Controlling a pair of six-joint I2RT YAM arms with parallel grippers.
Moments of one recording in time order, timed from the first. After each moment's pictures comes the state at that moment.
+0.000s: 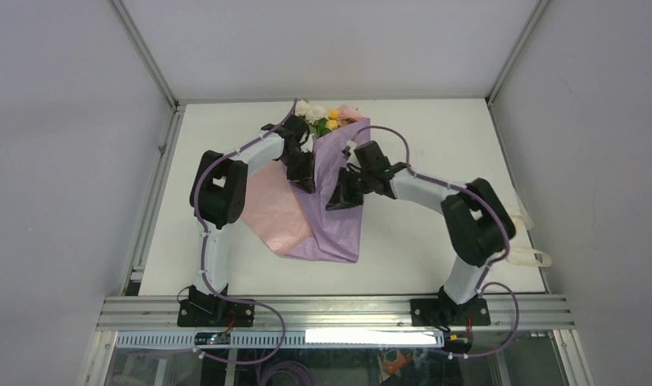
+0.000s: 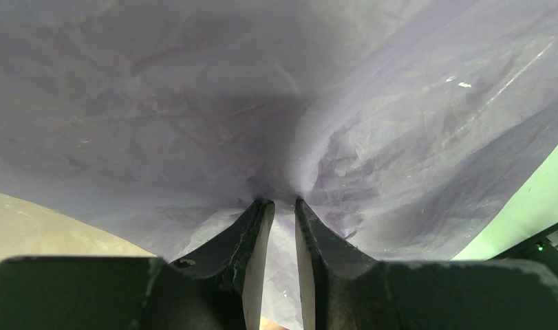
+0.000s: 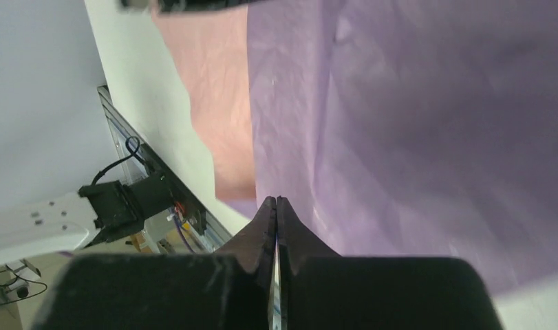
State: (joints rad) left arm -0.42 2.18 1.67 -0.78 0.34 -0.34; right arm 0.59 1.69 1.06 -0.29 -0.55 0.67
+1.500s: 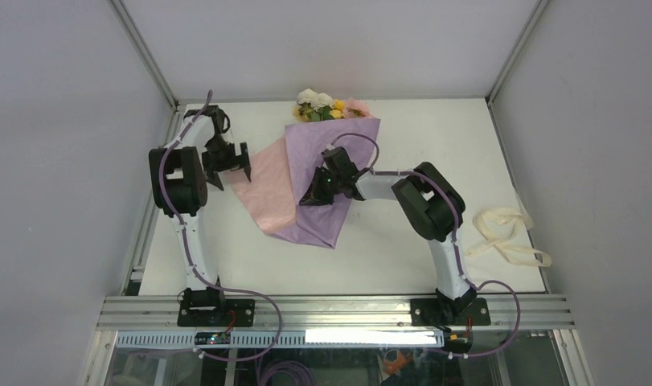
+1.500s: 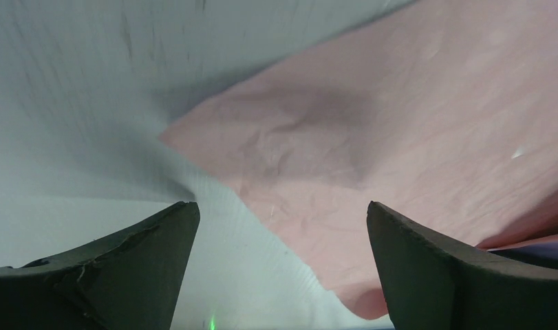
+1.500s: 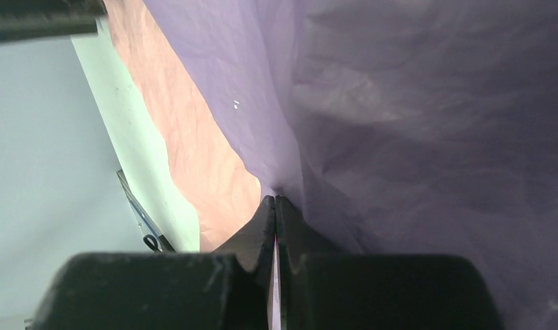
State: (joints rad) left arm 0.05 2.20 1.74 -1.11 0.11 -0.21; right arm 0.71 2.12 1.28 0.03 -0.39 0.95
